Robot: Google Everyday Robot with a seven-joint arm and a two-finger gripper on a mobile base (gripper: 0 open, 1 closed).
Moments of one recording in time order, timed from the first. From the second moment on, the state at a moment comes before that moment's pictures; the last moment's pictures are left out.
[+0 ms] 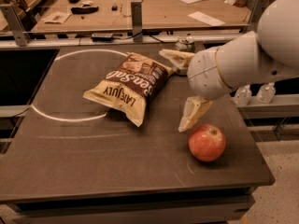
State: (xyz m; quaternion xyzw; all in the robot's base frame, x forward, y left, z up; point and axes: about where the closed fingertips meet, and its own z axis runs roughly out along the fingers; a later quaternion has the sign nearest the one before) arm 0.504 -0.064 0.918 -0.78 0.48 -0.02 0.40
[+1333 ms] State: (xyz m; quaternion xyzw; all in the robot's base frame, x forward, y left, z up) arm 0.526 -0.021 0.901 -0.79 0.42 -0.01 0.44
